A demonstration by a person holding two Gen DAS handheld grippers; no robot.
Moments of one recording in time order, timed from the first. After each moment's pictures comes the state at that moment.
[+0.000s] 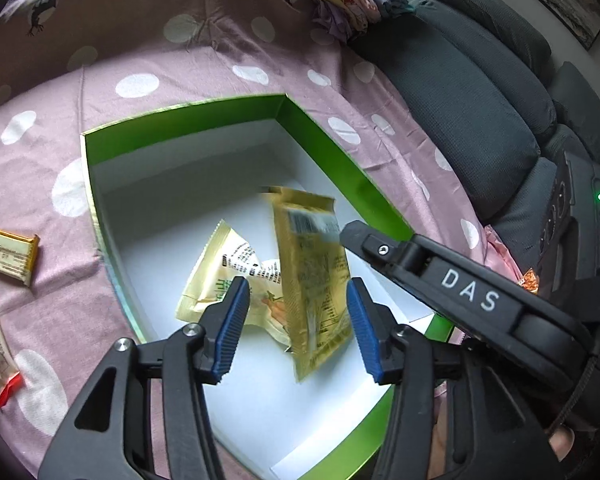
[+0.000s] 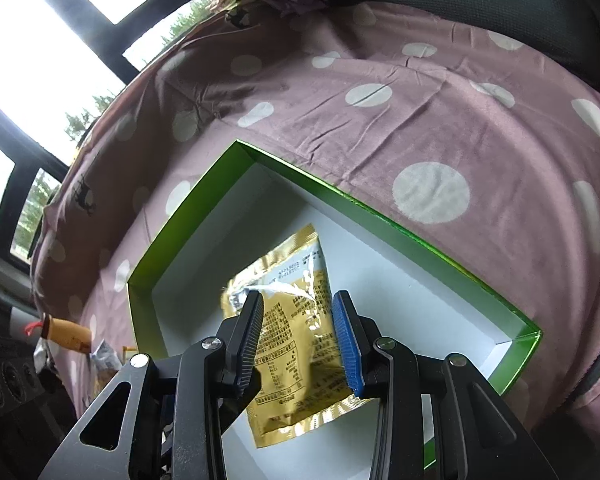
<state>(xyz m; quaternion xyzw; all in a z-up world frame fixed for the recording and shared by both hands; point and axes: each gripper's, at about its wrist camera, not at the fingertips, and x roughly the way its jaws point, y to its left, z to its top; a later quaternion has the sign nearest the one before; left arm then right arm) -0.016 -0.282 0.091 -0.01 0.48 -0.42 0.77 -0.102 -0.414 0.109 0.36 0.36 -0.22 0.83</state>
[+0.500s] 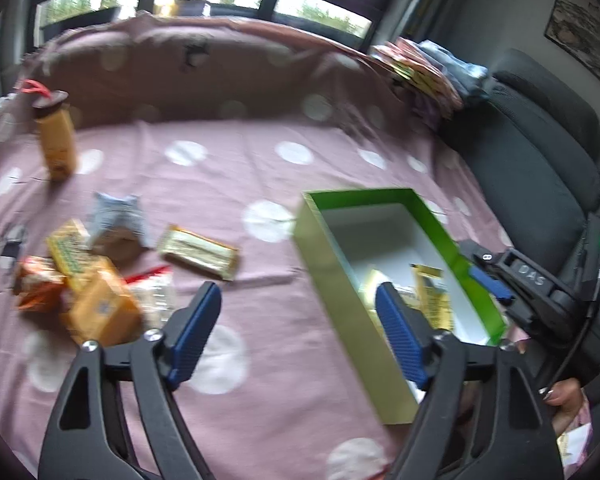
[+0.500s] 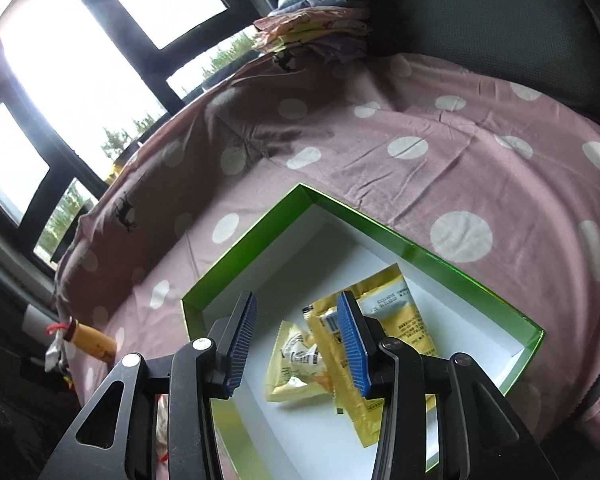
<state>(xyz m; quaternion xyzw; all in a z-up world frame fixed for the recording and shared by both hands) -0.022 -0.128 0.142 -0.04 0.40 -0.25 0.88 -0.100 -0.374 0.148 0.32 0.30 -0.19 0.88</state>
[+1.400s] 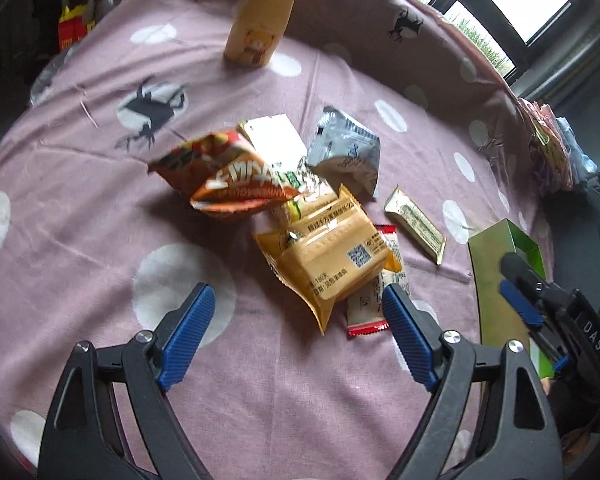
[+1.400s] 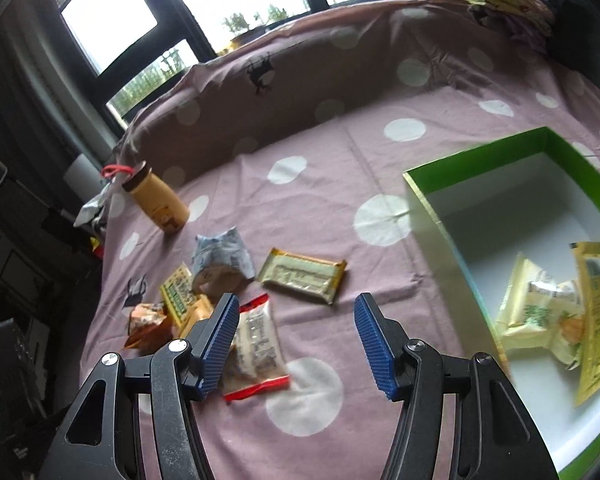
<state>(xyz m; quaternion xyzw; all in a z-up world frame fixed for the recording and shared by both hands) 0.013 0.039 0.060 -0.19 0.51 -0.10 0.84 -0.006 -0.200 0.109 0.20 0.41 0.02 0.89</state>
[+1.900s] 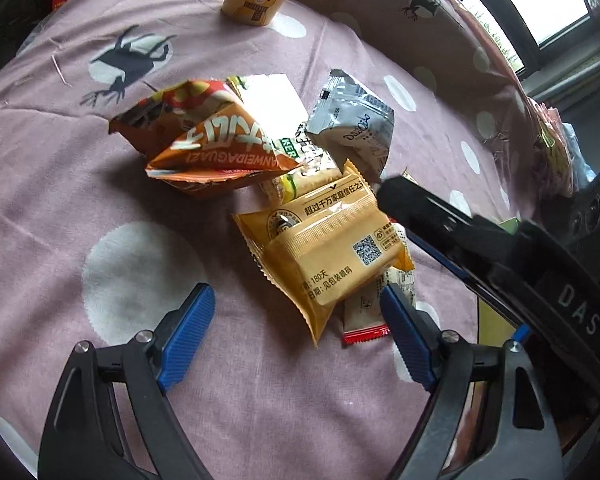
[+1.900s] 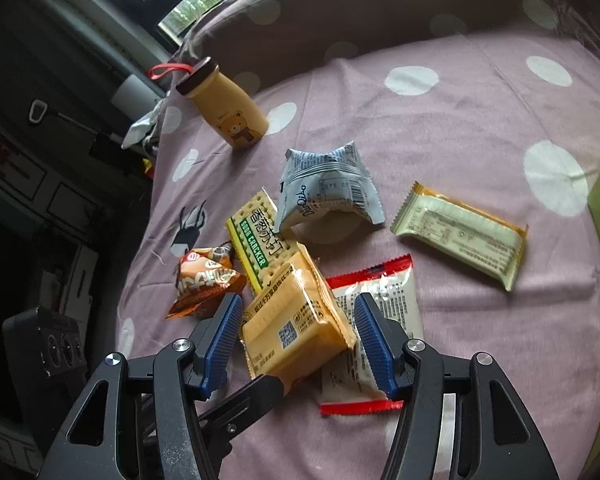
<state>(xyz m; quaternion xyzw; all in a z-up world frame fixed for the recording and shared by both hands) 0.031 0.030 0.033 -0.22 0.54 -0.10 0.81 0.066 -0.118 0.069 0.18 0.50 0.16 0.83</state>
